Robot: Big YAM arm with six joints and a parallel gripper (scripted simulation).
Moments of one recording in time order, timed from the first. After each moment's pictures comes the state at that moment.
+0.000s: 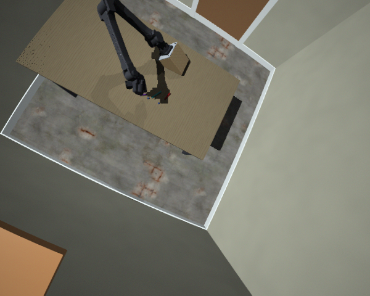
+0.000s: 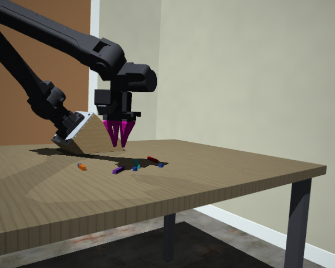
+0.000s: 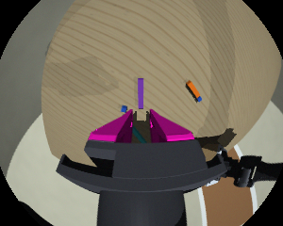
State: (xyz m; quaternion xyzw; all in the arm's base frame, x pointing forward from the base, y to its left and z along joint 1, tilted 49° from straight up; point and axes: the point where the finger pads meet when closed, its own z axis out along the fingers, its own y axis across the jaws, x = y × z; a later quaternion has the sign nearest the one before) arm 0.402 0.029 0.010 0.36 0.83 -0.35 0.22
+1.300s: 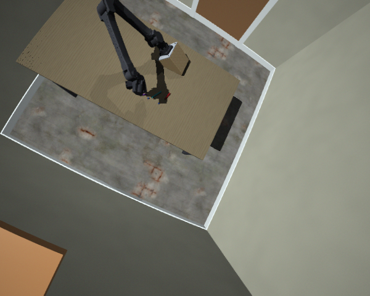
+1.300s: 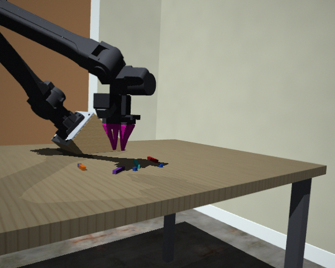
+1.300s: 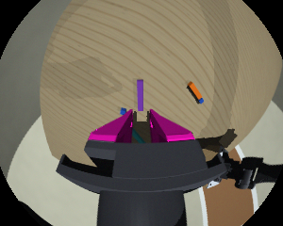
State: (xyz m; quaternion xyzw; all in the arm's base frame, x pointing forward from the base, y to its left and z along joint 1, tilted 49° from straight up) arm 0.402 0.021 0.005 0.37 0.83 -0.35 0.23
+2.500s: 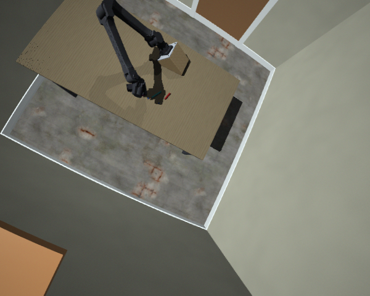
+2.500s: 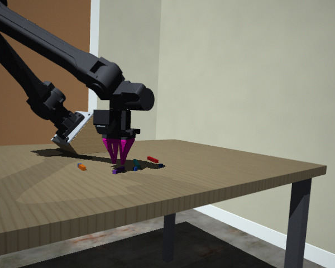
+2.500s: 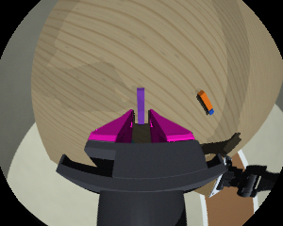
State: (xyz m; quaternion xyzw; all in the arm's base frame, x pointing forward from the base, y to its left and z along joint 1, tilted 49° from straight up) arm 0.409 -0.008 -0.021 0.37 0.83 -0.35 0.23
